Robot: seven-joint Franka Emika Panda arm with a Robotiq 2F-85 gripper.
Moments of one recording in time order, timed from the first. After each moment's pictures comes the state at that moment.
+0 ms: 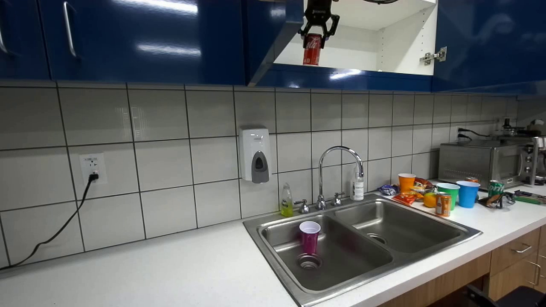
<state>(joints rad) -0.01 0.09 0.10 -1.15 -0.20 1.76 0.39</state>
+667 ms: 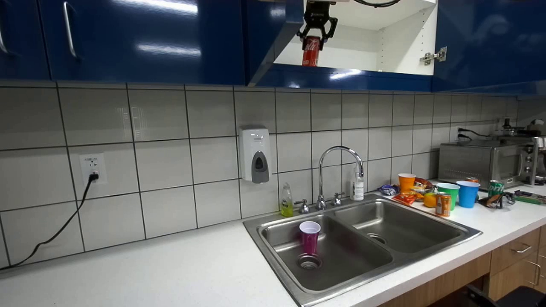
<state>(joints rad) -0.01 0.17 0.10 -1.04 -0.20 1.72 0.41</state>
